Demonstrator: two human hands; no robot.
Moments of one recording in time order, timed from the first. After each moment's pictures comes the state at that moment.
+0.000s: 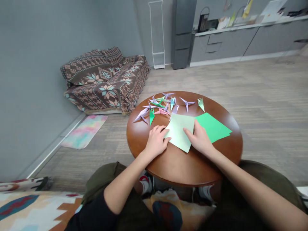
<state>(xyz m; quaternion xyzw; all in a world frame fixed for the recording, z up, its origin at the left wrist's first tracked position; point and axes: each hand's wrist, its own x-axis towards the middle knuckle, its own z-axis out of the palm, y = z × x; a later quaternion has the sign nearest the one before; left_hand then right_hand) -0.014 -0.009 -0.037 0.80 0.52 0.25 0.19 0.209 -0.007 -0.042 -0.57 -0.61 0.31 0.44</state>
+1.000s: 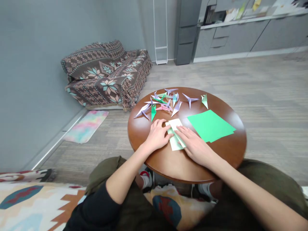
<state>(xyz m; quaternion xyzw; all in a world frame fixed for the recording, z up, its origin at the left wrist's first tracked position) -0.019 0.002 -0.037 0.84 0.50 0.17 0.10 0.207 -0.041 -0.062 -0.40 -0.89 0.05 0.20</state>
